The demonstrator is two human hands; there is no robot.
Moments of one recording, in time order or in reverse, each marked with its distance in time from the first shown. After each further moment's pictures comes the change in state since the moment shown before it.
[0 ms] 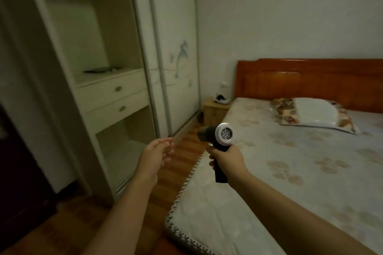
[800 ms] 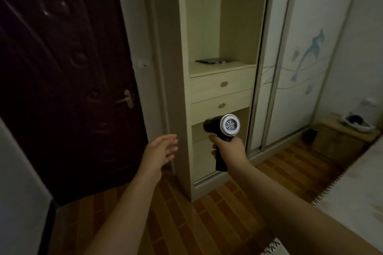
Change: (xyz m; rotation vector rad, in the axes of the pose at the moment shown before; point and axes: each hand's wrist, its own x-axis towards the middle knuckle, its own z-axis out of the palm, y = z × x) left_hand 0.155 0.025 -0.243 -0.084 0.560 -0.017; right_hand 0.158 -0.019 0.346 0.082 -0.519 0.002
